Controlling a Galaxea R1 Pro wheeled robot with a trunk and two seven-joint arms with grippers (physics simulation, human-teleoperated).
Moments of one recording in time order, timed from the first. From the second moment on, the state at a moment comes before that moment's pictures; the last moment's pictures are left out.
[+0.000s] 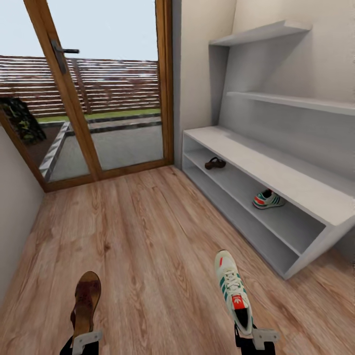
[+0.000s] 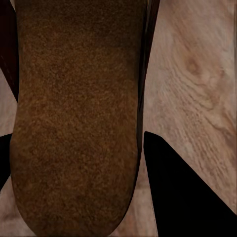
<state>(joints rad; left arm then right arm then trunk) -0.18 0.03 0.15 -0.50 -0.03 -0.44 0.15 -0.22 0.04 -0.26 -0.43 0.33 -0.55 -0.09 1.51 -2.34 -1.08</state>
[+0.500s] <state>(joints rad) -0.18 0.03 0.15 -0.50 -0.03 -0.44 0.15 -0.22 0.04 -0.26 -0.42 0.32 -0.55 -0.09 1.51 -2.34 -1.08</state>
